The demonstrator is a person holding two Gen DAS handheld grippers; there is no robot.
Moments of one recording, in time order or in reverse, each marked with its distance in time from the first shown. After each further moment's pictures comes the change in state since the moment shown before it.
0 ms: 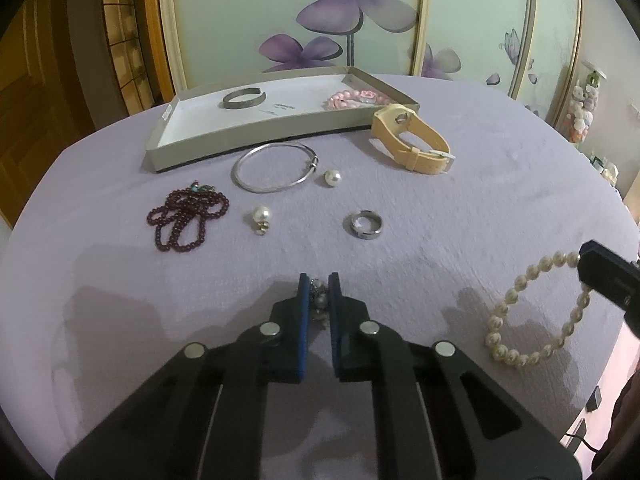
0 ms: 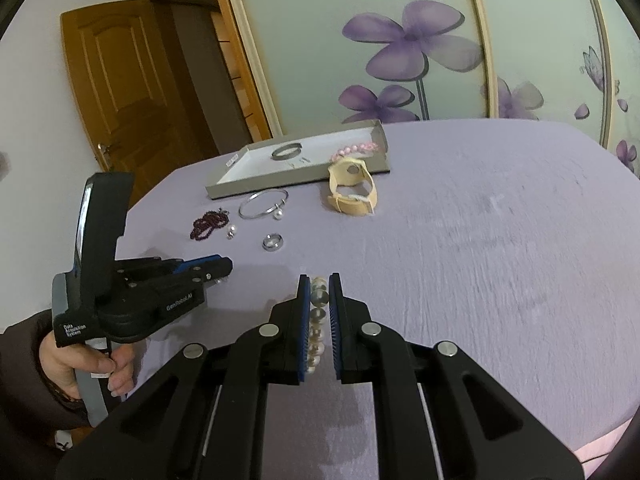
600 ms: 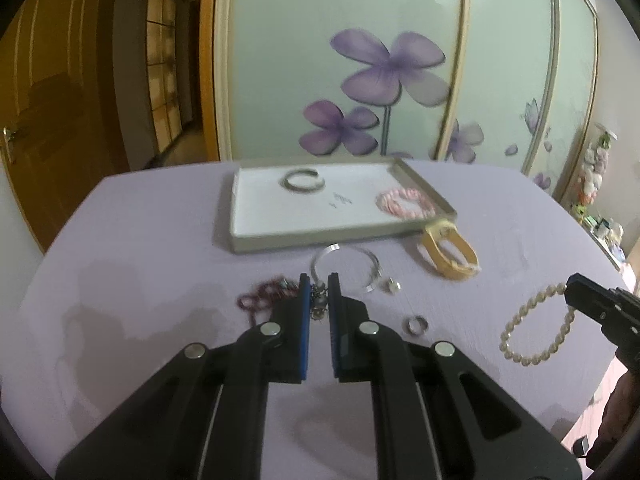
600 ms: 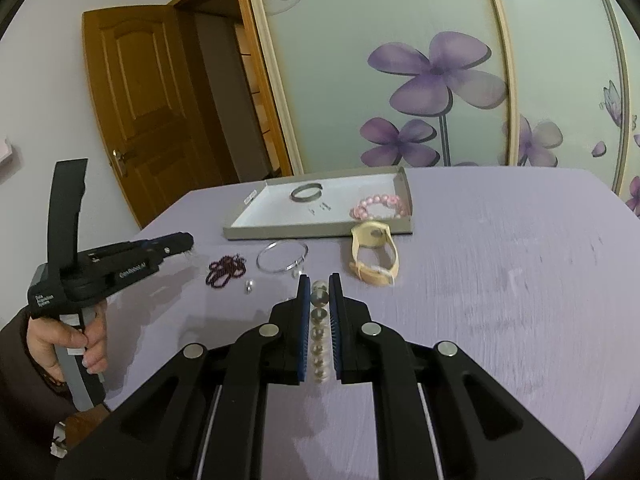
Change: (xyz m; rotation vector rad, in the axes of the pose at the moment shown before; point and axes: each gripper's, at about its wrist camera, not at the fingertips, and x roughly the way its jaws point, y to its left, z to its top) left arm -0.062 0.059 0.047 -0.112 -0.197 0.039; right arm 0.008 0.013 0.057 -0.067 -0.065 0.044
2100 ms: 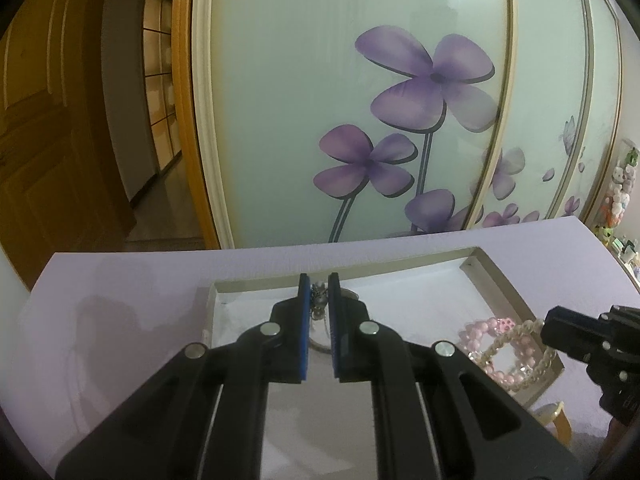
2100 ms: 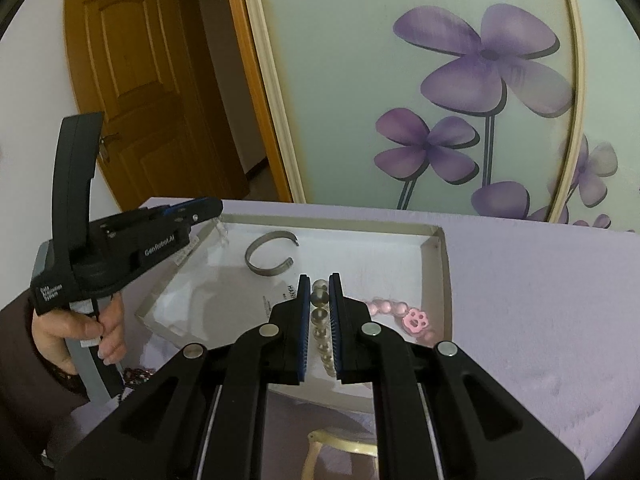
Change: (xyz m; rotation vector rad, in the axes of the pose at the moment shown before) left arm 0.193 0.029 0.140 0.006 -0.026 0.035; right arm 0.189 -0.034 0.114 -0.071 0.123 0.040
